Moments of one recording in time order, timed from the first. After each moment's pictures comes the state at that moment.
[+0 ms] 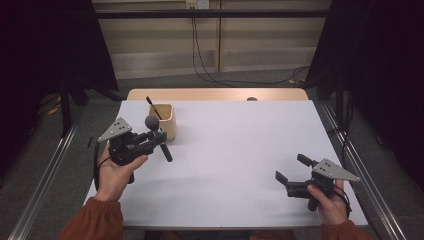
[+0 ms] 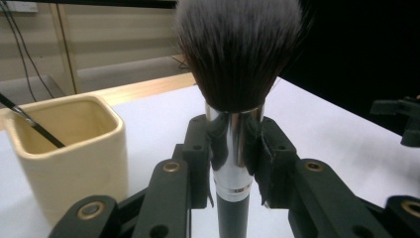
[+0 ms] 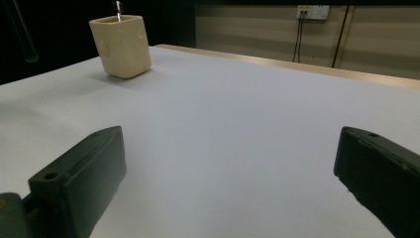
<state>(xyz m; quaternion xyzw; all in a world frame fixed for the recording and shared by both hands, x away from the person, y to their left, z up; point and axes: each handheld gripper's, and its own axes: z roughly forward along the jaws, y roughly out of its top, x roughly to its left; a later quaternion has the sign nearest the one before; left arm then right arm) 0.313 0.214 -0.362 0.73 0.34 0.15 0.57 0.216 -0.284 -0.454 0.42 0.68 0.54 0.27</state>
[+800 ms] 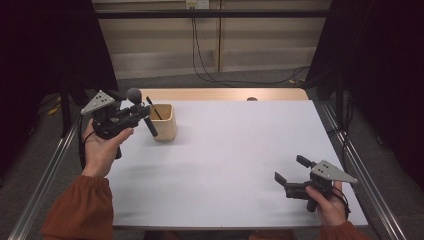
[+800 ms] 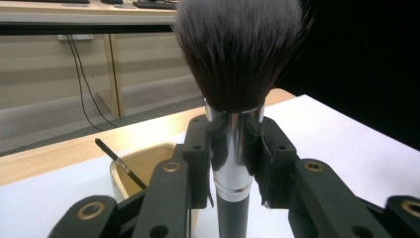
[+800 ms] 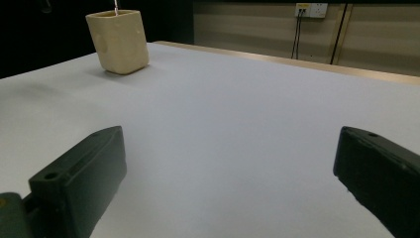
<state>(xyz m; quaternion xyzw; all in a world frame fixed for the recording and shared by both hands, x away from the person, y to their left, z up) 0.358 0.239 -0.325 0.71 0.37 0.20 0.57 0.216 -0.283 -0.460 0.42 0.68 0.54 0.27</state>
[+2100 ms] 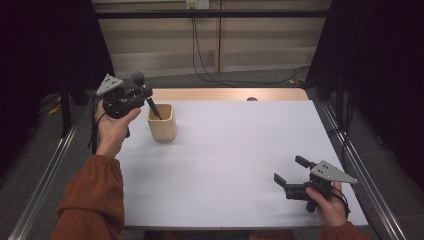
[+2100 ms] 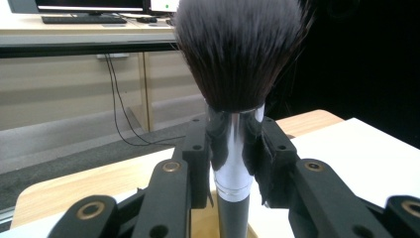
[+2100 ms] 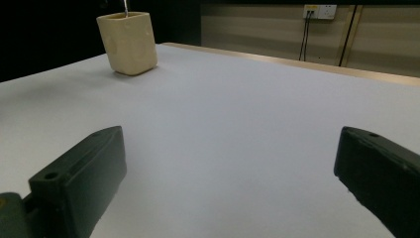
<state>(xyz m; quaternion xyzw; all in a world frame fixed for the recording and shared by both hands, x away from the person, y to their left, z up) 0.417 0.228 -0.332 0.68 0.39 0.26 0.56 0.215 -0.282 -0.459 0.41 0.68 0.54 0.26</state>
